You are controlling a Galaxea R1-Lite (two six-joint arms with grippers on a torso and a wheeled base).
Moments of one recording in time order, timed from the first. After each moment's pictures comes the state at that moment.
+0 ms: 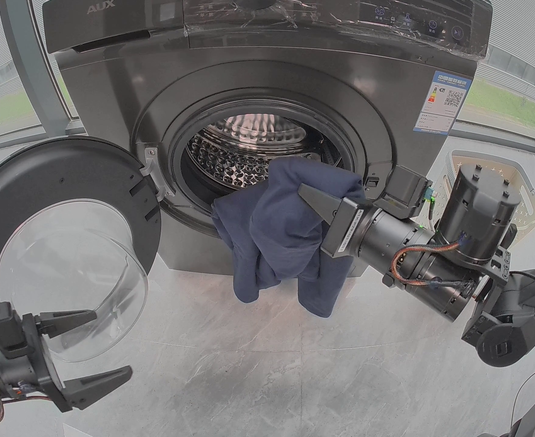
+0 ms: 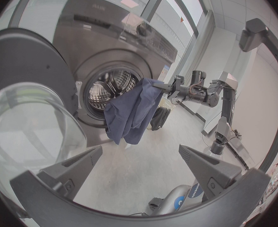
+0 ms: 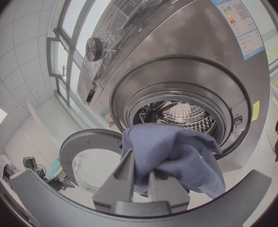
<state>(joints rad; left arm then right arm) -0.22 0.90 -0.20 -0.49 -0.56 0.02 0.81 1.75 -0.79 -1.09 -0.12 0.40</state>
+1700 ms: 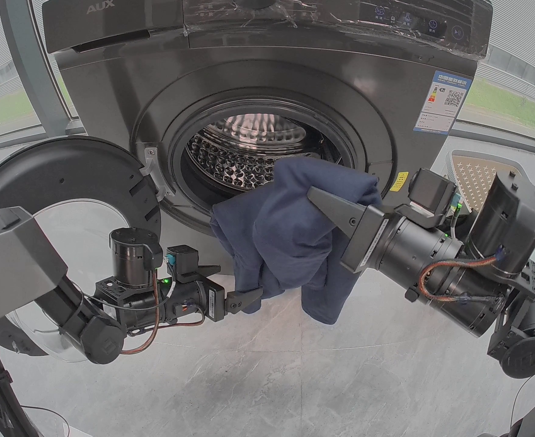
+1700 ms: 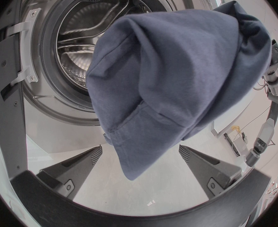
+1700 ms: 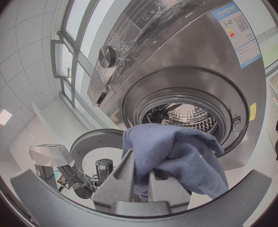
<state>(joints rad) -0.45 2.00 -0.65 -1.03 -0.32 -0.06 0.86 1.66 -0.71 -1.09 -0.12 0.40</state>
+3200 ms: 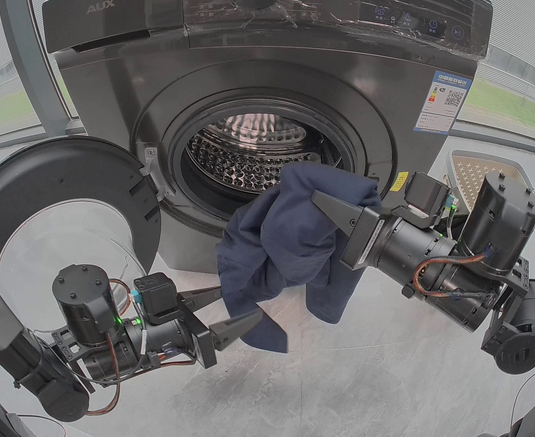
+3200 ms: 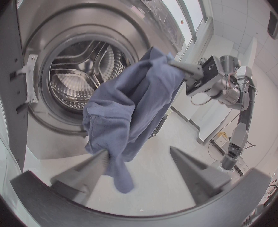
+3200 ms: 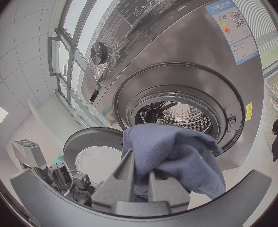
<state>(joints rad) -0.61 1.79 -0.29 -1.39 -0.28 -0.13 0.82 1.68 -0.71 -1.09 -0.12 0.39</state>
